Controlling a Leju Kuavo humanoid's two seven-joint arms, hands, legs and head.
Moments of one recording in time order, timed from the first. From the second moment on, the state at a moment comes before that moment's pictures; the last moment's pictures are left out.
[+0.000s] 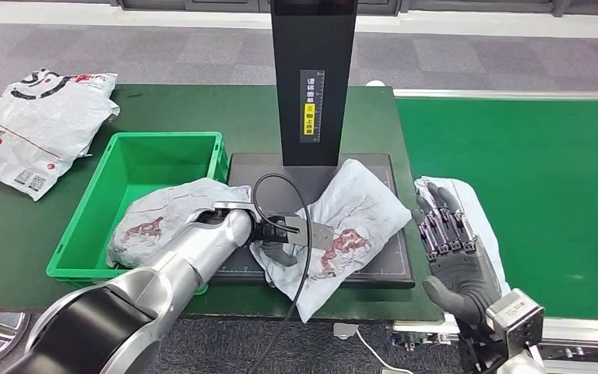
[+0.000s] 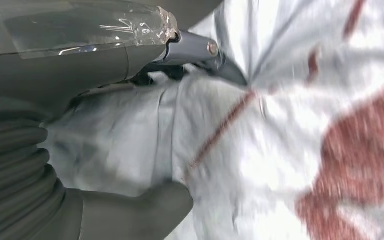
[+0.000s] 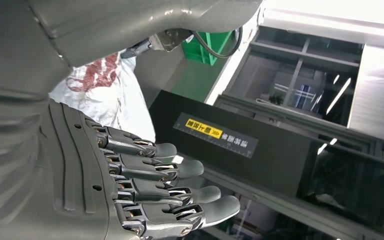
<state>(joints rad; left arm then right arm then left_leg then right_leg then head) -0.94 -0.33 -0.27 -0.28 -0.97 -0.68 -0.14 0.13 0.07 0.03 -1.81 0.17 0.40 -0.48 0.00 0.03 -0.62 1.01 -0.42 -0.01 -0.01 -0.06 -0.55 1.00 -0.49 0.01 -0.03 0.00</state>
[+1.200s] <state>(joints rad) -0.96 -0.32 -0.18 -0.30 -0.81 -0.46 -0.19 0.19 0.08 -0.01 -1.87 0.14 0.44 -0.50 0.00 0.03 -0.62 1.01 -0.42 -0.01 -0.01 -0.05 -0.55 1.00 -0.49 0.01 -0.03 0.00</state>
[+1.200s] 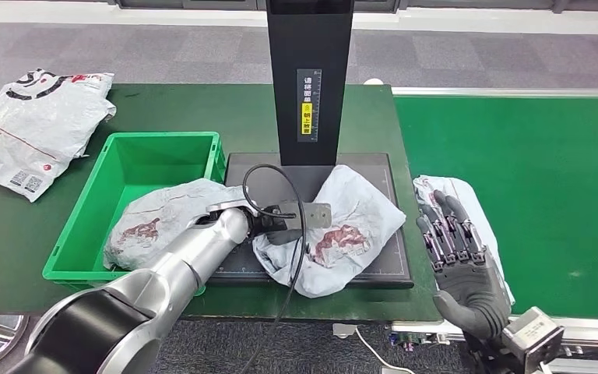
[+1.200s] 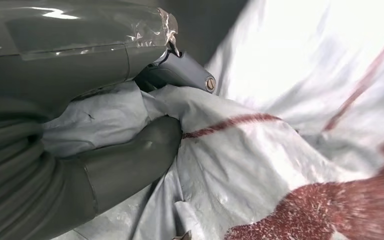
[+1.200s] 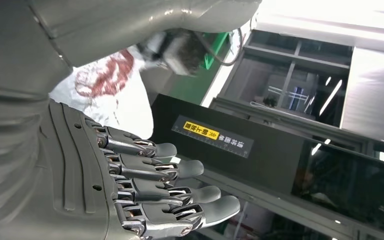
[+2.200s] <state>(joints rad) -1.19 -0.10 -0.28 -0.92 -0.64 -0.28 0.00 0.26 0.18 -0.13 -1.95 0.14 0.48 -0.44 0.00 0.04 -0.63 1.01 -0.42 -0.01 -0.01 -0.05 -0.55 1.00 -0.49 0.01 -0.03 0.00</state>
